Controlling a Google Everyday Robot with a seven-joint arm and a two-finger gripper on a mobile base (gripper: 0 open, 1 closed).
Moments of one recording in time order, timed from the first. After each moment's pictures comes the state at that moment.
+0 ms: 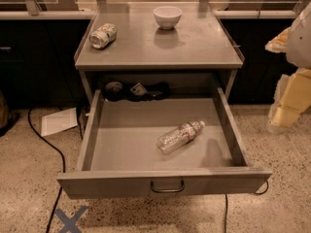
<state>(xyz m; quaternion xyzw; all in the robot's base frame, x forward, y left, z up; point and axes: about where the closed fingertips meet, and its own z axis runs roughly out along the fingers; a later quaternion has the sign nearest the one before) 0.438 -0.217 0.976 -0.60 0.78 -0.03 0.16</state>
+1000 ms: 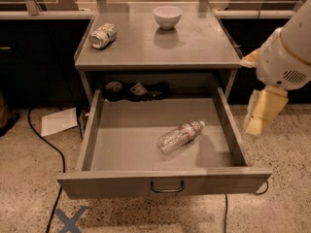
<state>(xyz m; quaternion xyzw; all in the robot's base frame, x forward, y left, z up) 0.464 -0.198 0.926 -0.63 0.76 -0.01 0.17</state>
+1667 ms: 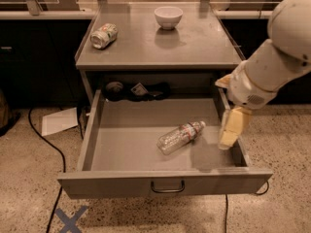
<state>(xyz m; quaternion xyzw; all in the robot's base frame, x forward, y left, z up) 0.498 -0.171 0.844 -0.65 0.74 0.03 0.18</state>
